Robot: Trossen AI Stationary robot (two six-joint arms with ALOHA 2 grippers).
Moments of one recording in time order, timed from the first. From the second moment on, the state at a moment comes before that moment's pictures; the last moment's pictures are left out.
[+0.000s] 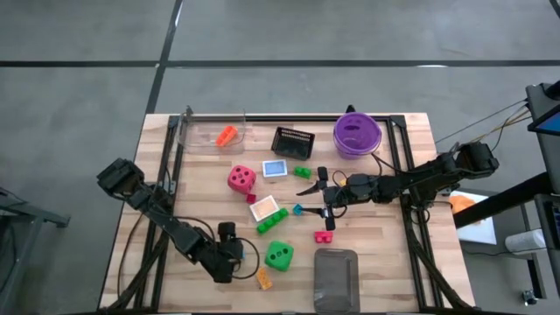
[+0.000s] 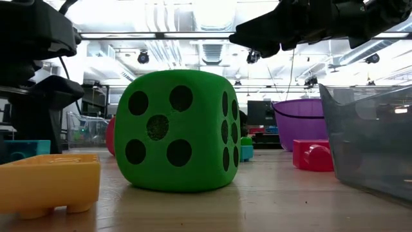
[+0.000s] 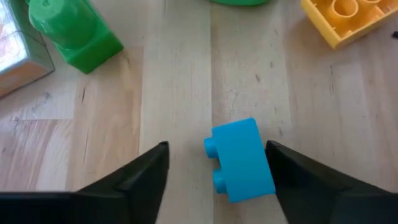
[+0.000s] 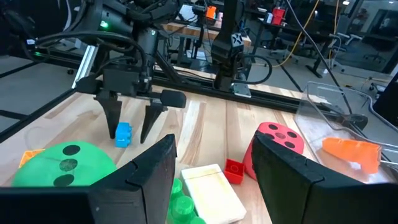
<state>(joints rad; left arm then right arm) -0.72 1.69 0.79 -0.26 -0.35 -0.62 0.15 1.40 0.57 0.68 0.06 -0.12</state>
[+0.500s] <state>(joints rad) -0.72 1.67 0.78 -0.23 -0.41 -0.55 0.15 1.40 0.57 0.68 0.06 -0.12</state>
